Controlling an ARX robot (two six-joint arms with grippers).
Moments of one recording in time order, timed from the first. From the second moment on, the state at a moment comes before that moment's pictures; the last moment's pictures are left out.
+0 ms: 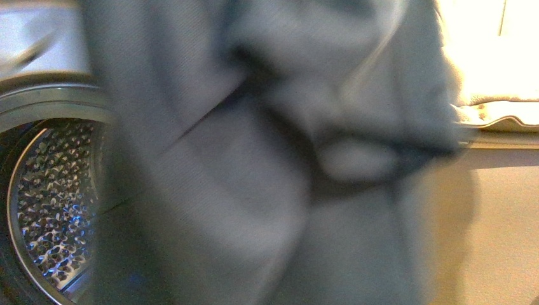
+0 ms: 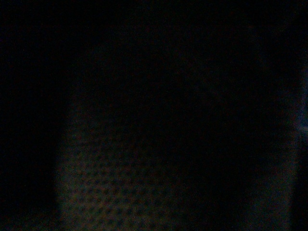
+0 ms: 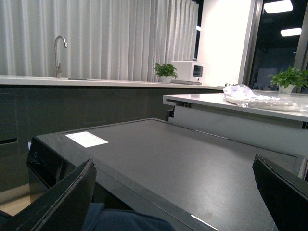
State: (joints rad) left arm -0.46 1.00 0.71 0.63 0.17 0.00; right arm 0.43 1.41 1.96 -0.18 -0.32 0.00
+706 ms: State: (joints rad) left arm -0.11 0.76 0.40 0.63 0.42 -0.05; right arm 0.43 1.41 1.96 -0.18 -0.32 0.00
